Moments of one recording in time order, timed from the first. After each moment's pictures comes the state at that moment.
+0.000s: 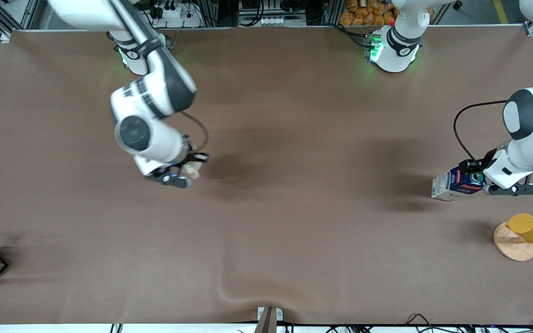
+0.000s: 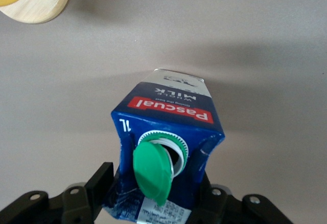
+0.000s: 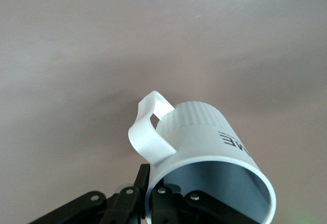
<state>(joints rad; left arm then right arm) 0.20 0.26 -0.06 -1.94 0.15 2.08 0.07 0.43 0.39 0.11 -1.67 0.15 1.93 0.76</state>
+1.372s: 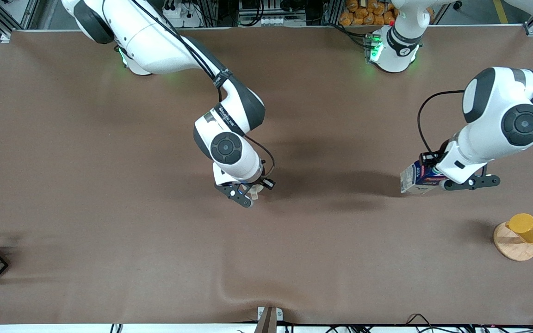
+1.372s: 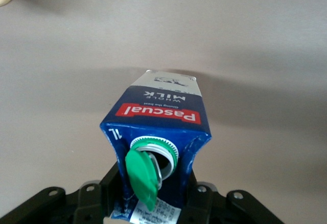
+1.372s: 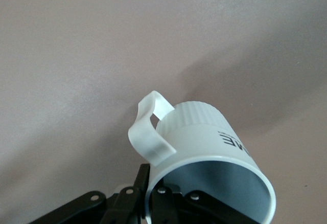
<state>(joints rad) 0.17 0.21 -0.35 -1.82 0.15 1.84 -0.31 0.60 0.83 0.09 -1.20 0.12 2.06 1.19</state>
